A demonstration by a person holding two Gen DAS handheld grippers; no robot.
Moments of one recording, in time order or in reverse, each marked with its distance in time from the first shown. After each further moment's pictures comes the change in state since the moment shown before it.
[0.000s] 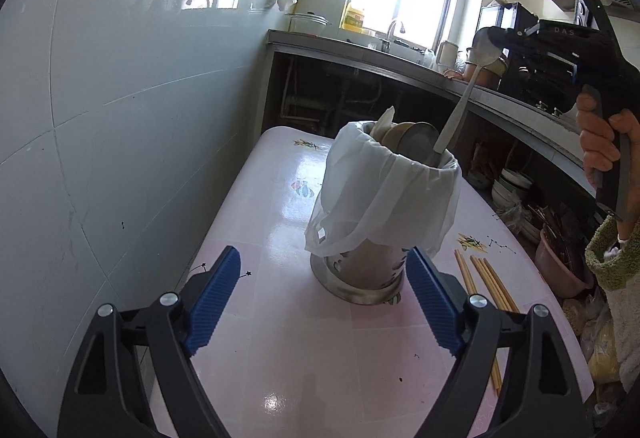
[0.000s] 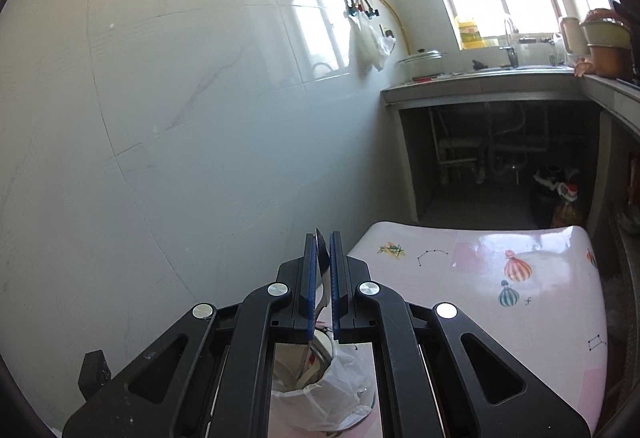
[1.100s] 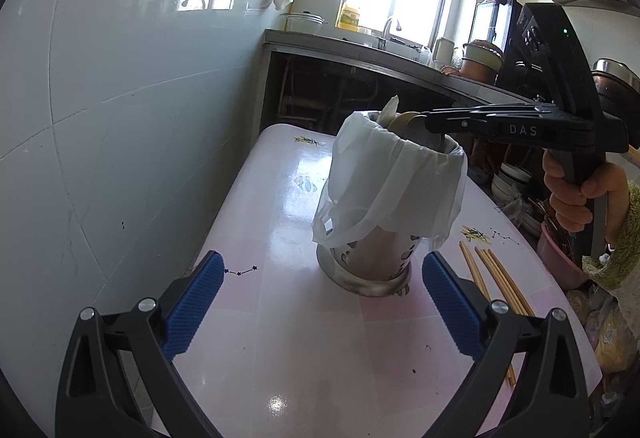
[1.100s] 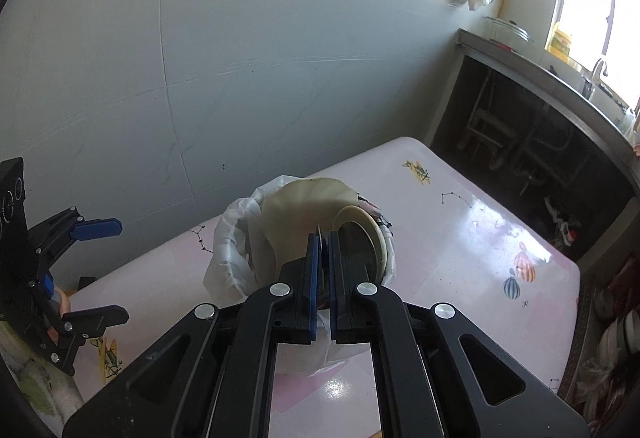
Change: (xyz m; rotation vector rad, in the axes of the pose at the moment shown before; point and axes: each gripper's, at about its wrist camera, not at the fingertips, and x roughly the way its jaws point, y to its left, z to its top) left arm 0.003 0.006 -0.009 0.028 0.004 -0.004; right arm 0.056 0.057 -0.086 -0.415 0.343 -0.019
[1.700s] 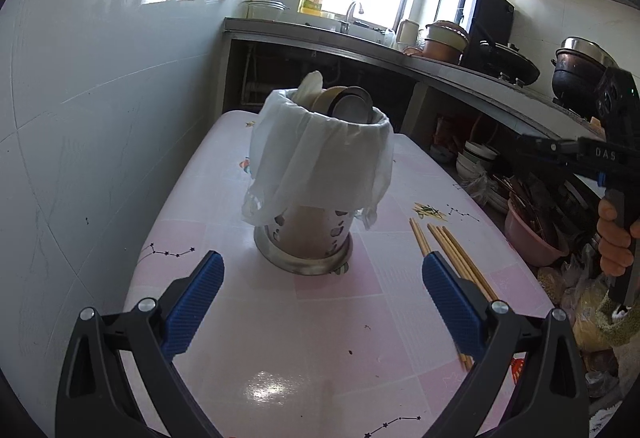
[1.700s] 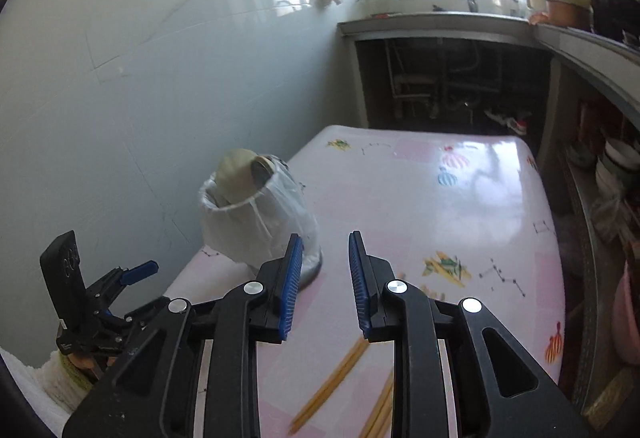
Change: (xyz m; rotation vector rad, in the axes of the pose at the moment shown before) left arm -0.001 -0.048 -0.009 0.052 0.065 -0.121; right arm -0.116 -0.051 -0.125 0.539 -0.053 -0.114
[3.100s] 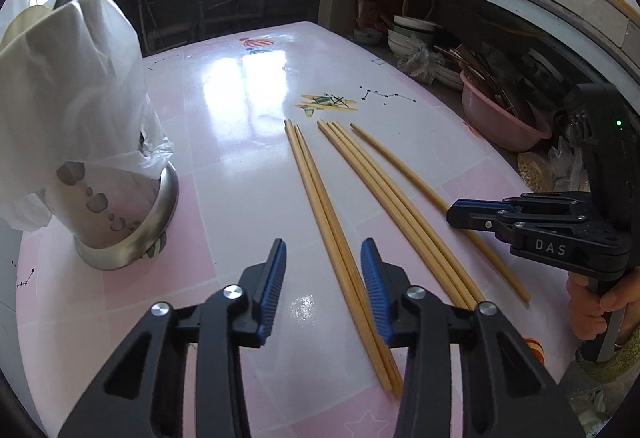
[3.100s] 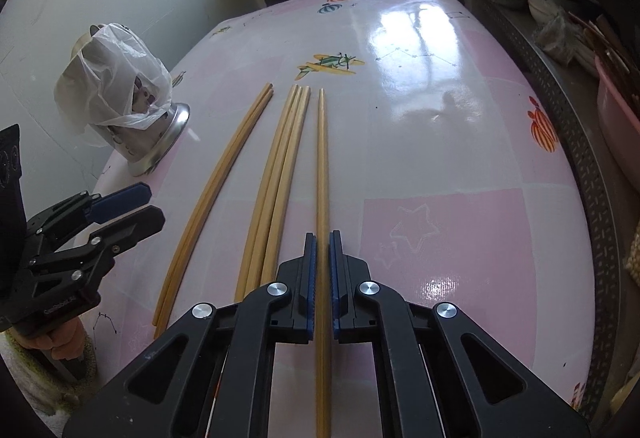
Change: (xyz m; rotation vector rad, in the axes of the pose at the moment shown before) left arm 0.130 -0.129 -0.026 0.285 0.361 -0.123; right arm 0.057 -0.086 -0.131 0.222 0.230 -0.134
